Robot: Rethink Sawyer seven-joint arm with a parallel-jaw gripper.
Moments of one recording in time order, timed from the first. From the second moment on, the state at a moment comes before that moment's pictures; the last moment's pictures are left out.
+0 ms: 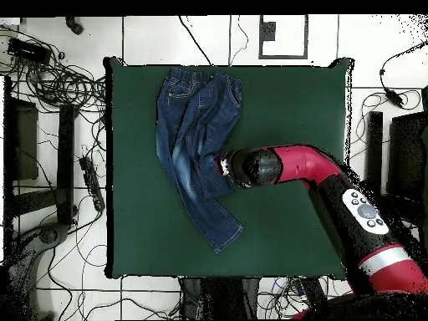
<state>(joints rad) -0.73 -0.38 0.68 1.57 -0.64 0.70 1.57</state>
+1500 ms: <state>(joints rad) -0.60 -0.39 0.59 1.57 -0.78 0.66 1.57</state>
